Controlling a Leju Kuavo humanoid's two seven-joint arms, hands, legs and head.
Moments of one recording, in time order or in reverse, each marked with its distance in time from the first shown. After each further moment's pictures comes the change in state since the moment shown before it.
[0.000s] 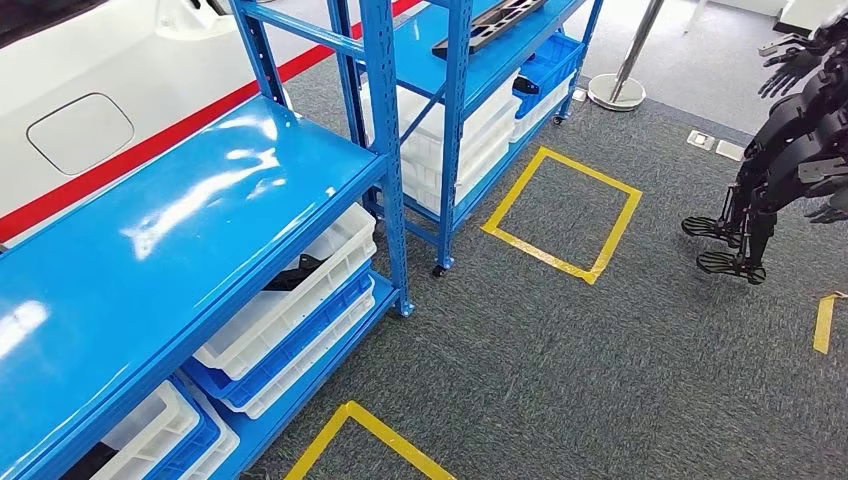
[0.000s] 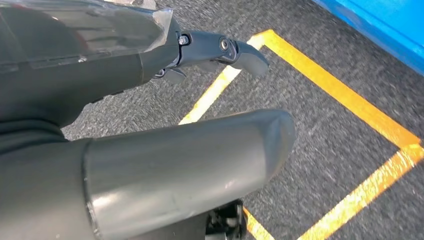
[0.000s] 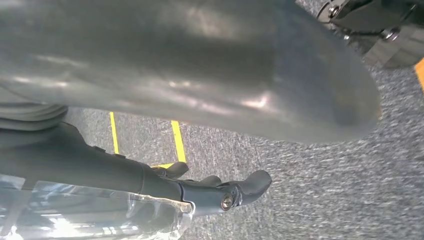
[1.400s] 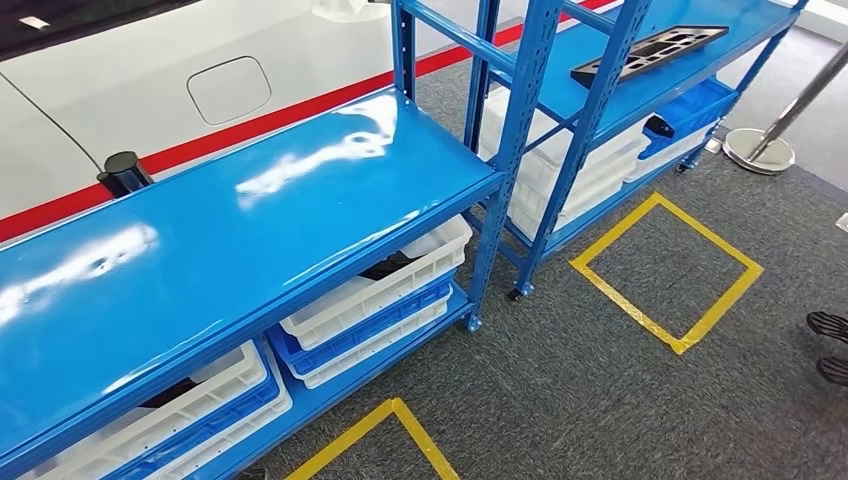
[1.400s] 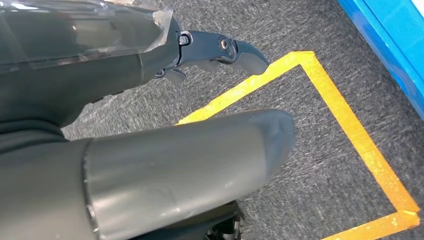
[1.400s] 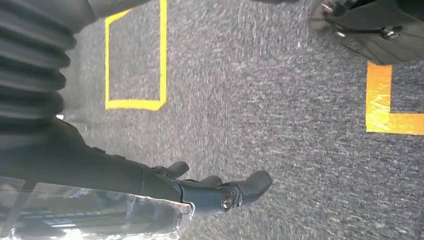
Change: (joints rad) left arm 0.000 -0.007 0.017 0.000 -0.002 0.007 -0.005; right arm -0.008 -0.003 -0.003 -0.003 0.028 0.003 0.007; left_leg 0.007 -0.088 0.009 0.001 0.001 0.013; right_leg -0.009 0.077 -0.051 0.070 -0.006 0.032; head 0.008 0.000
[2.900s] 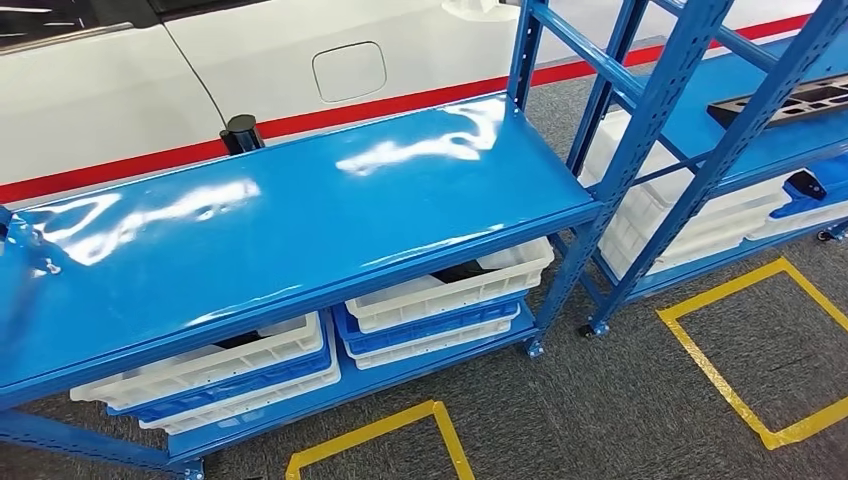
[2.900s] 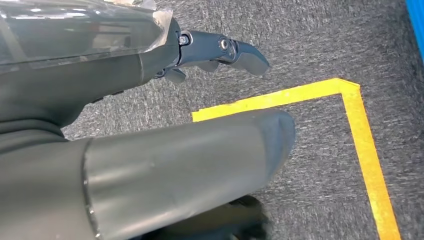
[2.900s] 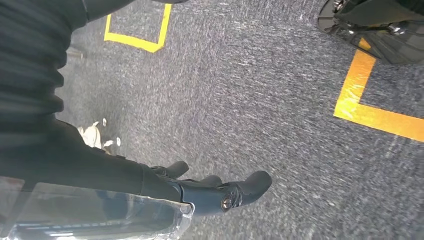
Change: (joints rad) left arm 0.018 0.000 0.008 0.000 0.000 0.002 -0.036; right arm 0.012 0.000 -0.014 -0.003 0.006 0.000 -0.008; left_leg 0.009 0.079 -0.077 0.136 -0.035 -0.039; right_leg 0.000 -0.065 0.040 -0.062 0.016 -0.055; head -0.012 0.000
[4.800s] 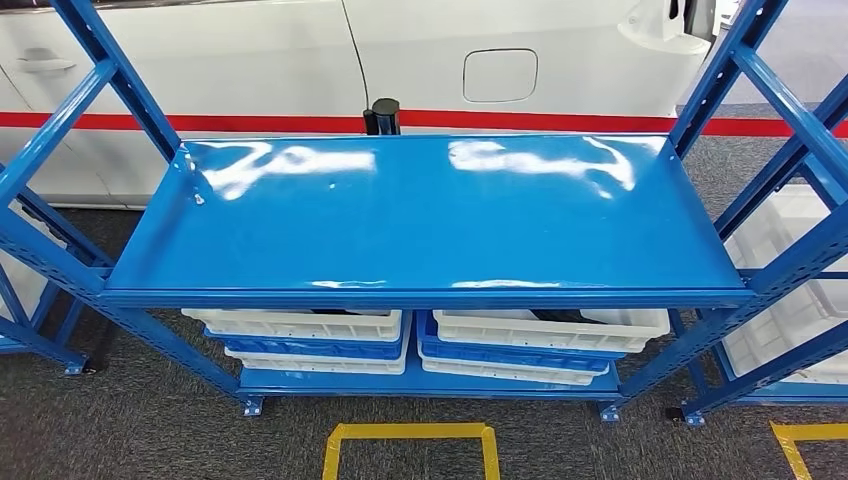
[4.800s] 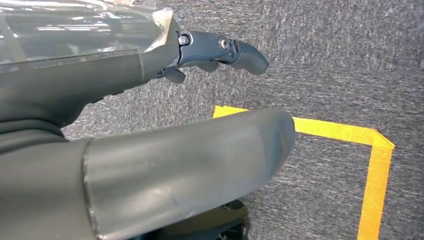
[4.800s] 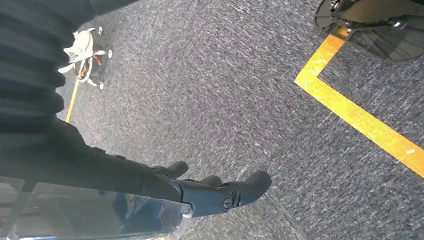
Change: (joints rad) left arm 0.002 -0.002 0.006 0.001 0.003 0.014 0.001; right arm -0.010 0.003 0.000 -0.002 0.032 -0.007 0.006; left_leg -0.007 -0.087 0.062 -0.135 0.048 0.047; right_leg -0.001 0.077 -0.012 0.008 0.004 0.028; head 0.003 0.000
